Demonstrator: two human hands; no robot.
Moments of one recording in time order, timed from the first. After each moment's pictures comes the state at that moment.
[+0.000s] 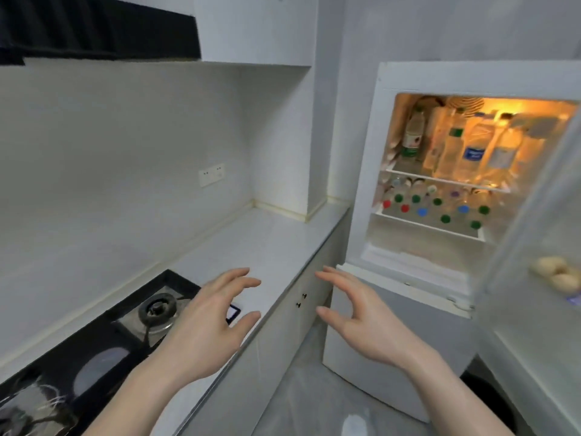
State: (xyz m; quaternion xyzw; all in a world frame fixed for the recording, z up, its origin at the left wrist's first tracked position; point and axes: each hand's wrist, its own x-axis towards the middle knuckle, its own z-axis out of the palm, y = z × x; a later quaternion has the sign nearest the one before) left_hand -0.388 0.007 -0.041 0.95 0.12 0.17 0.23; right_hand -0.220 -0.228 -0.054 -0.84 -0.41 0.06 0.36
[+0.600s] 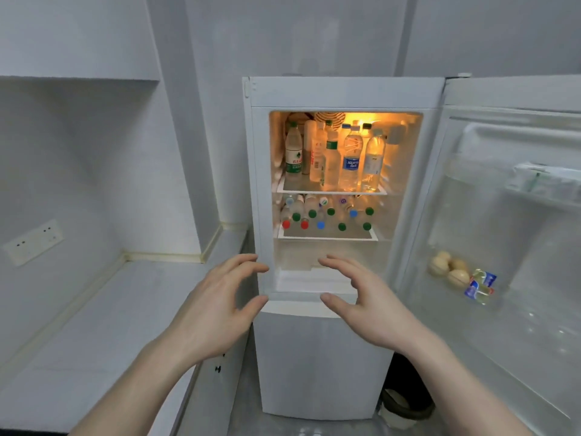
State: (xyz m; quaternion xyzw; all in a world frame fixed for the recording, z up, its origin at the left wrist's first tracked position) left_hand -0.104 -0.007 -0.005 0.95 -0.13 0.14 0.25; right_hand -0.071 -0.287 -0.024 -0.90 -0.20 -0.07 0.37
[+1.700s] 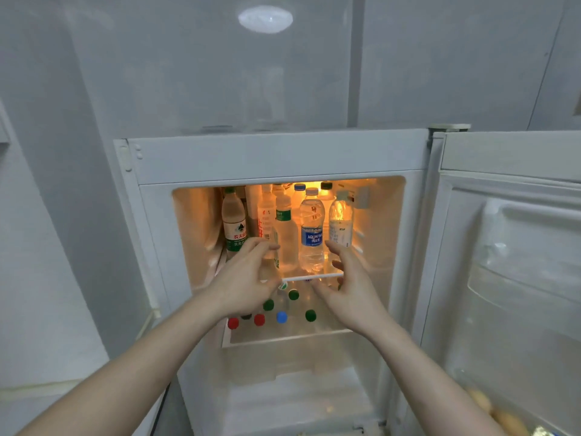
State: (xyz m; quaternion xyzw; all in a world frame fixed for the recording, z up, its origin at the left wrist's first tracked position) left_hand 0.303 -0.126 0.061 0.93 -0.25 0.12 0.24; right_hand 0.265 -0.351 0.016 -0.85 -0.07 -0.21 0.48
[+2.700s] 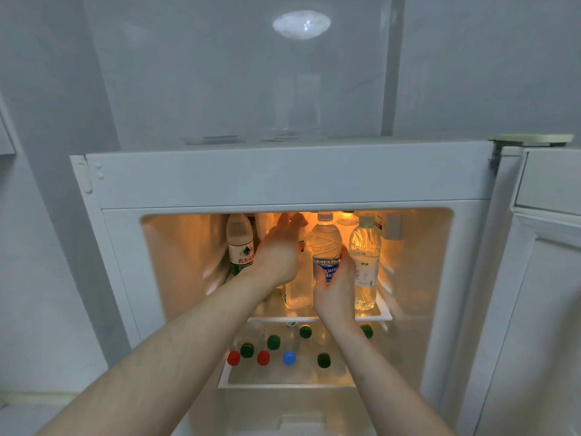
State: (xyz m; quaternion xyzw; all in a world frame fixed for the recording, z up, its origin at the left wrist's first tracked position) left_hand 0.466 -0.207 0.080 0.93 -0.18 0.27 0.19; right_hand 0.464 -0.329 -0.022 -0.78 0.02 -0.32 0.54
